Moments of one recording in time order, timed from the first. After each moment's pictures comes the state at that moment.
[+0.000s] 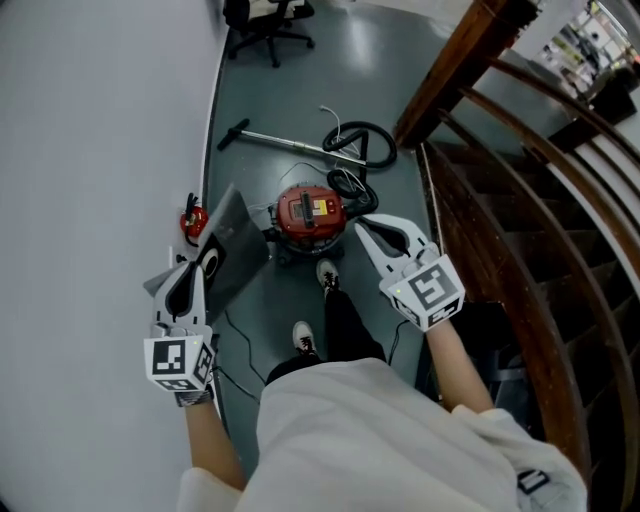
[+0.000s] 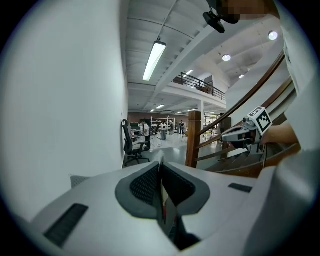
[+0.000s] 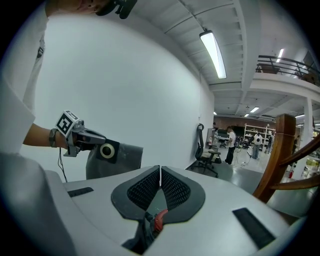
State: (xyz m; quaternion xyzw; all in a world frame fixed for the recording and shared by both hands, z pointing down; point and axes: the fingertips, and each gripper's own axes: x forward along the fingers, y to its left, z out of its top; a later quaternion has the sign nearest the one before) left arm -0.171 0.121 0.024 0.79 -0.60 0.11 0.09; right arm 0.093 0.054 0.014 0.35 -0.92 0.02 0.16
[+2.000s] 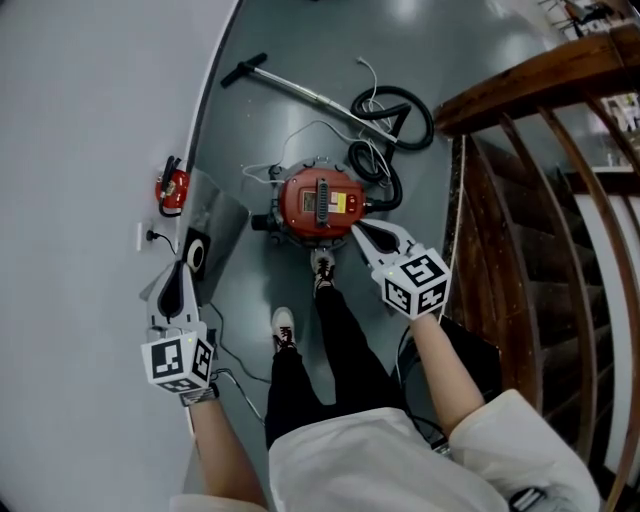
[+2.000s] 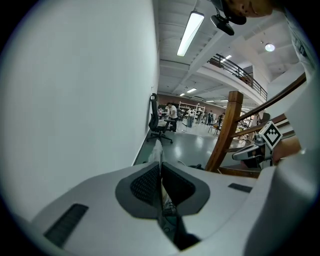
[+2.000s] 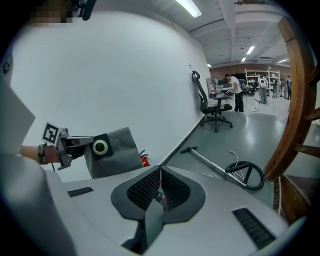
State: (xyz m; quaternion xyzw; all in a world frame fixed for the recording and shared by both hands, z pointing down) left arm -0.231 0.020 0.240 0.66 -0.70 0.12 0.23; right arm 0.056 -0.093 0.295 0.29 -0.89 0.24 0.25
